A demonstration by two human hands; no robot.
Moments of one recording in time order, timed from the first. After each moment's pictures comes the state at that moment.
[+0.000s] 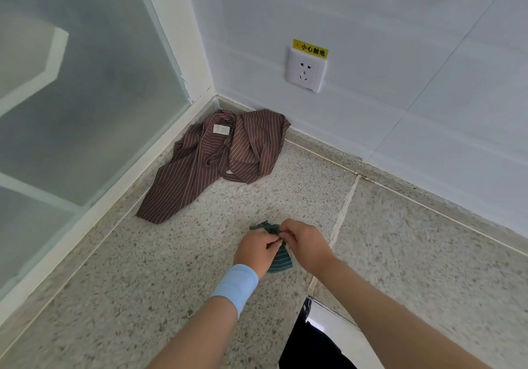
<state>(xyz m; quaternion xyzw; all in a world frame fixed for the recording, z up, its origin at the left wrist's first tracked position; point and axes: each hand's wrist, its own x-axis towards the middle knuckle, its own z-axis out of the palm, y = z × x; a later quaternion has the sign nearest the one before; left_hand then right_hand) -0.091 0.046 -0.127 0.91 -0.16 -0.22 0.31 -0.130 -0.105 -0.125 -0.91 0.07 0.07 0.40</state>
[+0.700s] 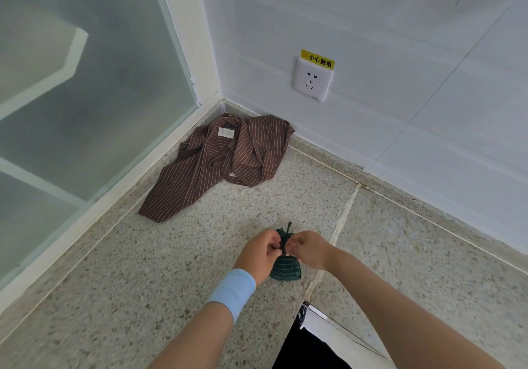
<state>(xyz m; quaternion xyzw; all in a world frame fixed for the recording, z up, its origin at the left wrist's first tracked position) -0.095 0.050 -0.124 0.88 -0.18 -0.24 0.38 -0.119 -0.124 -0.101 -0.83 0.14 0.32 0.43</state>
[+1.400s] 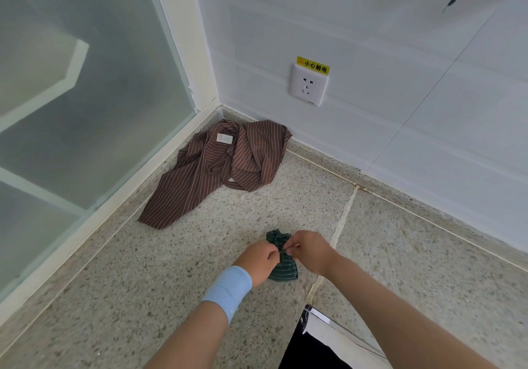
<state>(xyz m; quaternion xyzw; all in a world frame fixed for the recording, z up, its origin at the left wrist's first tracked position) -0.083 0.054 -0.111 0.86 -0.21 -0.36 0.28 -0.123 -0.120 -0.103 -0.88 0.12 0.25 0.38</state>
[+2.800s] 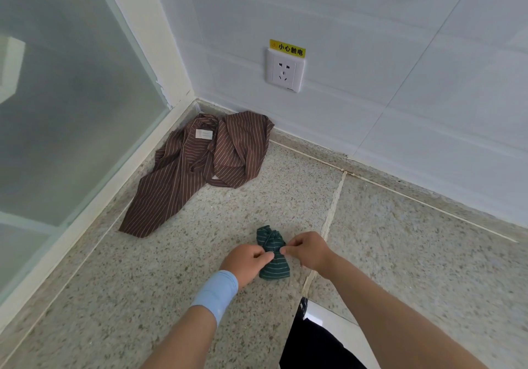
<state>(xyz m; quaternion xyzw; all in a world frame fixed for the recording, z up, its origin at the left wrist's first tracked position) -0.078 0.063 -0.131 0.85 -0.14 -0.41 0.31 -0.138 -0.132 -0.141 -0.74 0.32 0.24 0.54</state>
